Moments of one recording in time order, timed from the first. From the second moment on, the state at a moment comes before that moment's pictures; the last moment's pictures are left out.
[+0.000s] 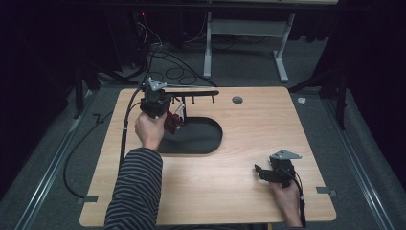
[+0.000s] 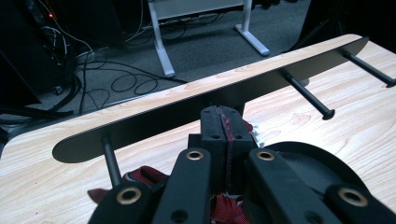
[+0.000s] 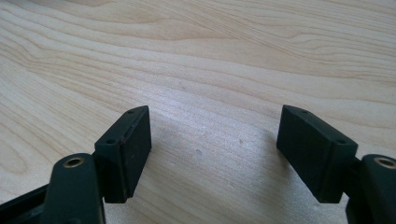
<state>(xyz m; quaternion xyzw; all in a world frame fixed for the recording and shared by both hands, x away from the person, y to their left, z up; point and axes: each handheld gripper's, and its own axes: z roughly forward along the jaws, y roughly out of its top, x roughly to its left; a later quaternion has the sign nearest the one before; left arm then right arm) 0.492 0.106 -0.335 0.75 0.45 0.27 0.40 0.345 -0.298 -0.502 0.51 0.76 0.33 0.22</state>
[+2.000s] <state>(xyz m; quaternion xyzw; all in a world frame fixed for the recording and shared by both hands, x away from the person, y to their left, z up) 0.448 0.131 -0.328 0.76 0.42 0.24 0.43 0.345 -0.297 -0.502 0.51 0.77 0.33 0.22</state>
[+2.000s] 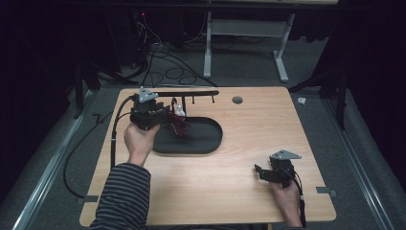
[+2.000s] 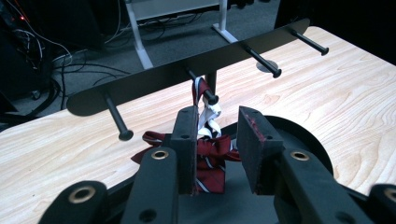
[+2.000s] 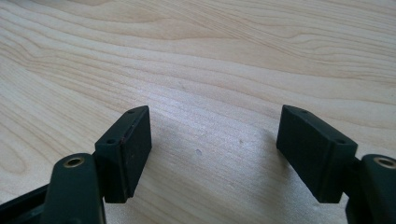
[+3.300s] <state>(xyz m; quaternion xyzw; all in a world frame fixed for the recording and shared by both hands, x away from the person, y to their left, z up) 0.410 0.169 -0.338 0.75 0.44 0.23 0.43 0.345 -0.297 -0.503 0.51 0.77 0.32 0.22</state>
